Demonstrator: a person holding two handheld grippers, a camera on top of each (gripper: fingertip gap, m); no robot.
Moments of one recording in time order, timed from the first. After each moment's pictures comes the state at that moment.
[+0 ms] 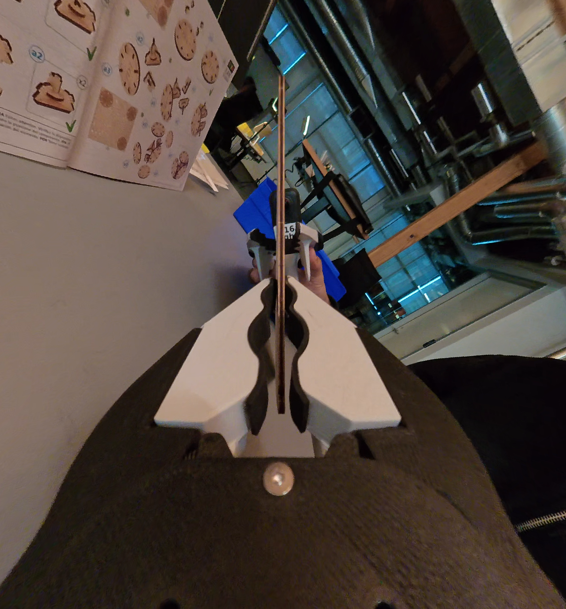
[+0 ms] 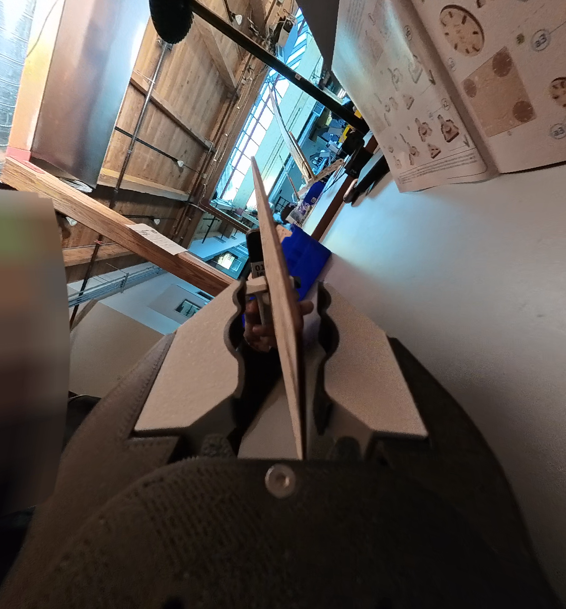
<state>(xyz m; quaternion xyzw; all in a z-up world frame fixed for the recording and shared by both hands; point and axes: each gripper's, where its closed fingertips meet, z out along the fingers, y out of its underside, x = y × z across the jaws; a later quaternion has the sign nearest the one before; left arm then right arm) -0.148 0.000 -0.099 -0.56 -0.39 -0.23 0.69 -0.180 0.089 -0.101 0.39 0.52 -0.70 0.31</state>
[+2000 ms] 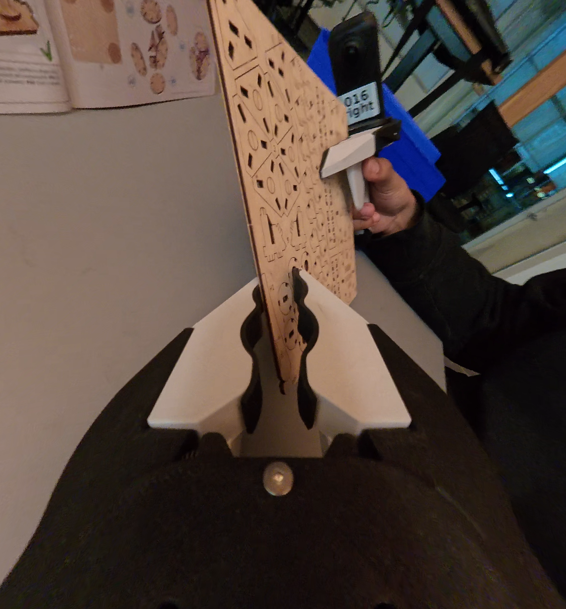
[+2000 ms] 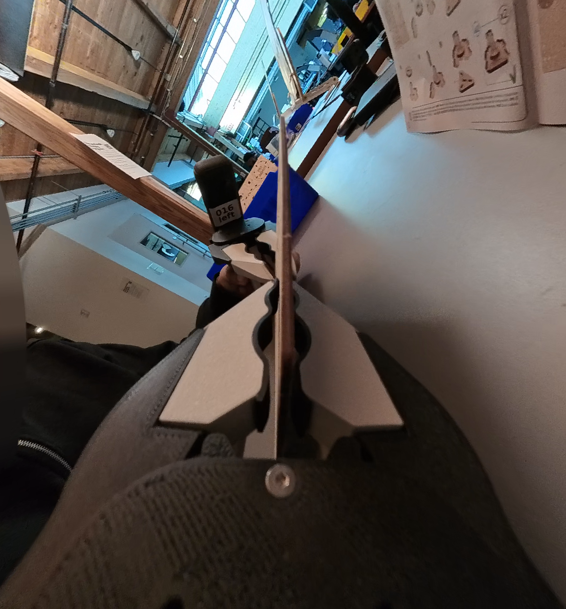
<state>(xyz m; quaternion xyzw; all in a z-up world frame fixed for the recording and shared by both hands) -0.126 0.010 -0.146 -0.74 -0.34 -0.13 0.56 -0.156 0.078 -0.118 0.34 0.62 -0.64 0.30</state>
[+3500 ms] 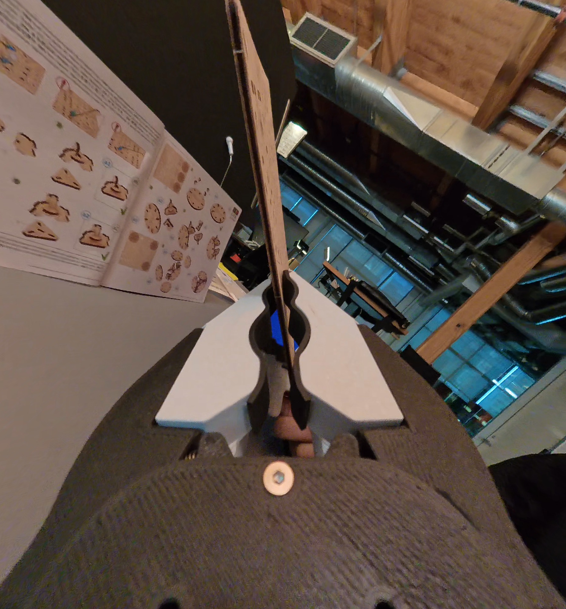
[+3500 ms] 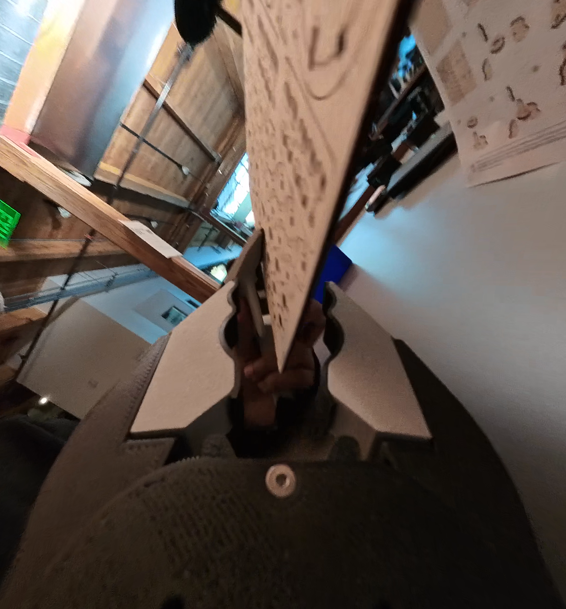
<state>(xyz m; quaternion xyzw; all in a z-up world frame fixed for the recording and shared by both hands) -0.156 0.002 -0.063 -0.44 -0.39 -0.04 0.81 -0.141 0.003 -0.086 0.36 0.50 -0.74 0.26</state>
